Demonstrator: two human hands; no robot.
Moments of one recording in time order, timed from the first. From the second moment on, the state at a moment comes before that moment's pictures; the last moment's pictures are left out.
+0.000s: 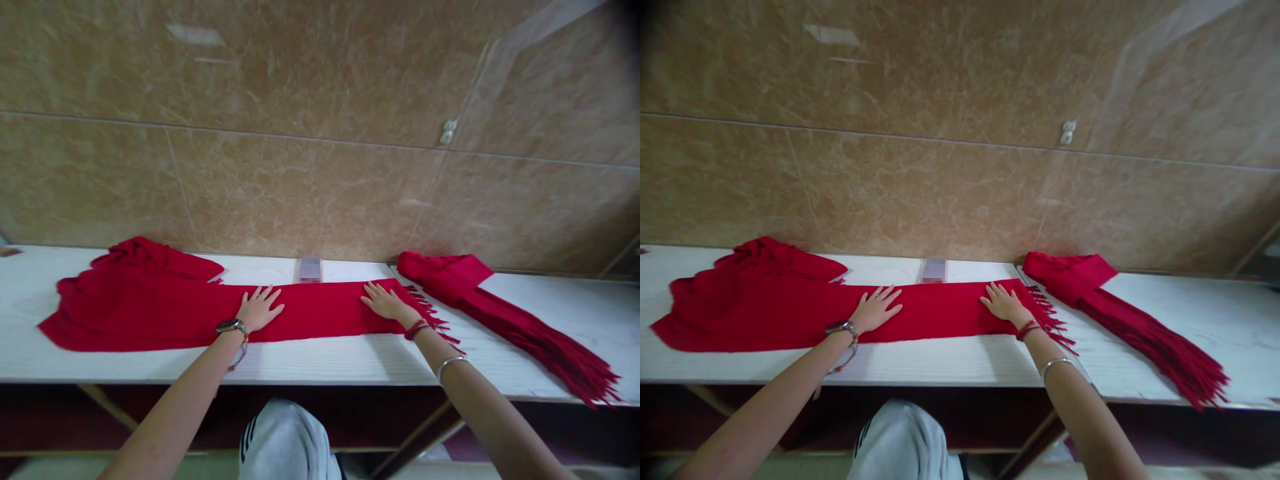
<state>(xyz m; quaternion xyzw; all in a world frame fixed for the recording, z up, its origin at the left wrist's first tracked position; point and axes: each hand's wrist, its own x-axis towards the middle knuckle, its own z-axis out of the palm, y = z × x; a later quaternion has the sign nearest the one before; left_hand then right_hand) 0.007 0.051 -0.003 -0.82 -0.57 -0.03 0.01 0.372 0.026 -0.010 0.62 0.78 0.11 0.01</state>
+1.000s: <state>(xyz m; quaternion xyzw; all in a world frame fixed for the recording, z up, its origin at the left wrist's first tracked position) 0.008 0.049 0.000 -0.82 -0.57 -0.04 0.02 0.324 0.017 0.010 0.56 0.82 0.06 -0.13</state>
